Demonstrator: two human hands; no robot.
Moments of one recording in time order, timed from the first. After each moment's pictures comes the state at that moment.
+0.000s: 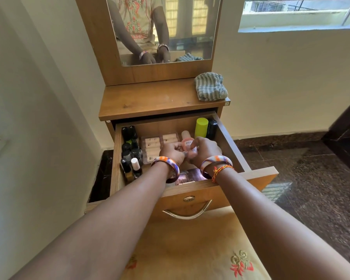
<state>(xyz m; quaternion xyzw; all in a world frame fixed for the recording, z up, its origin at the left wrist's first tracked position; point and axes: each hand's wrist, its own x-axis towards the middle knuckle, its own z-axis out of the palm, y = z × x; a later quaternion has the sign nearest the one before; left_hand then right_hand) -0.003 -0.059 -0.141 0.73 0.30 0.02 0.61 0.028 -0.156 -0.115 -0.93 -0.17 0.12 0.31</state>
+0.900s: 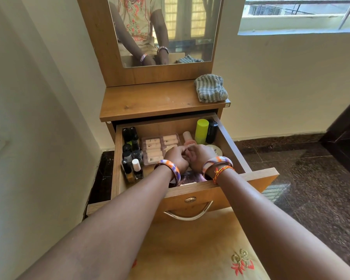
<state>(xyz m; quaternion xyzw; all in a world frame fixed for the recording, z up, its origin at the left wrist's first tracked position) -0.006 -0.057 -0.148 0.88 0.19 -0.02 0.44 0.025 -0.149 -0.114 -0.93 -0.23 0.18 0.22</state>
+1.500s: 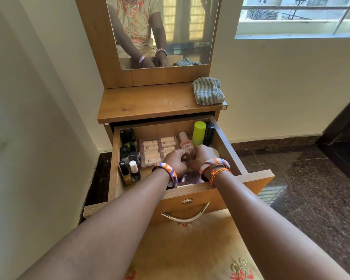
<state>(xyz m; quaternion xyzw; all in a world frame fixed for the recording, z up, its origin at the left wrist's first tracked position) -0.012 -0.062 -0.141 0.88 0.16 -0.04 0.45 0.032 -0.151 -0.121 -0.94 -0.17 0.17 0.23</state>
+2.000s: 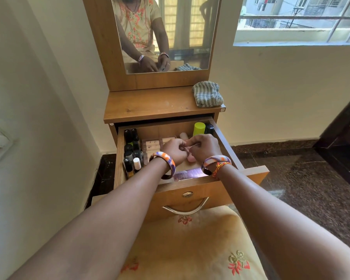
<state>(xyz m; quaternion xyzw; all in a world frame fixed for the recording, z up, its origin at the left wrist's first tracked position) -0.018 -0.058 -0.110 0.87 0.18 -0.01 0.46 0.024 -0.159 -0.103 -0.90 -0.18 0.05 0.40</state>
